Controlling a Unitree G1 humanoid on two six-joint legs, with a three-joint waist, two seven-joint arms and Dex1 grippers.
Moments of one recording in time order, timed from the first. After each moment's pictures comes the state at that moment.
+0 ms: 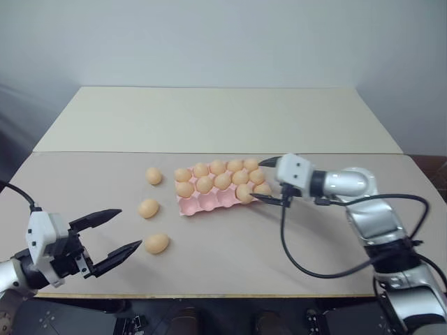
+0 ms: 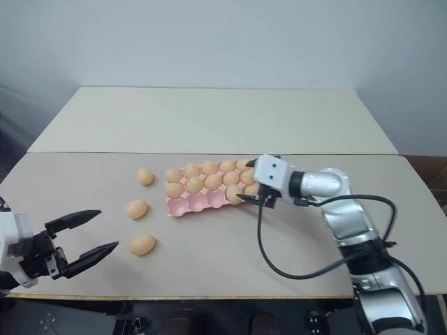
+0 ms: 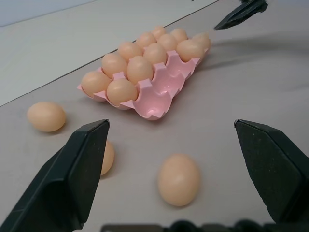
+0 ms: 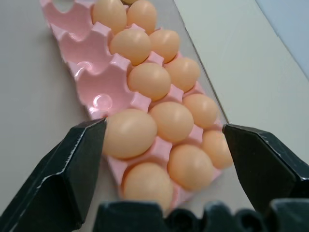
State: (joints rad) left arm 0.42 0.75 0.61 -0.49 -0.69 0.28 -1.04; right arm -0.52 -0.72 0.13 -0.21 0.13 0.33 1.02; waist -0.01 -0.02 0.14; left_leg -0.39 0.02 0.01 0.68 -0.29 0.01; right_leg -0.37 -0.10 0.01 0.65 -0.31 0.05
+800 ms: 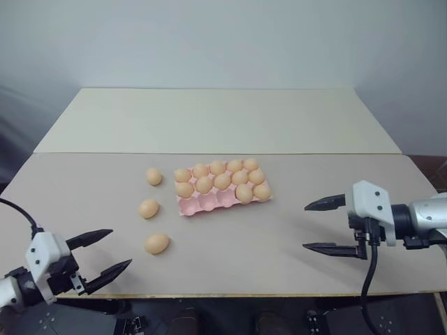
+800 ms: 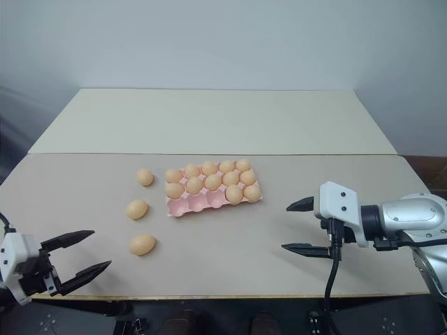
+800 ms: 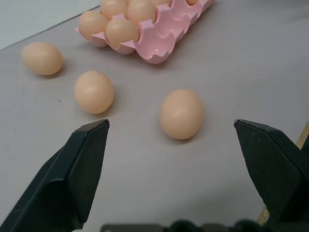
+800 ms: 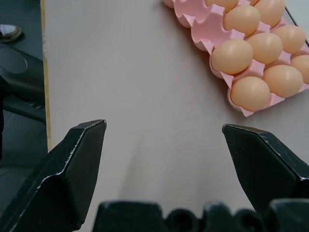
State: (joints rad) left arm 0.47 0.73 0.55 -0.37 -0.53 0.15 -1.10; right arm -0.11 -1.07 -0.22 -0.53 0.50 0.53 1.20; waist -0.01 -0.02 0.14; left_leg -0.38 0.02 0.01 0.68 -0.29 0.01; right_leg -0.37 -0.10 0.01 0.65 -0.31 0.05
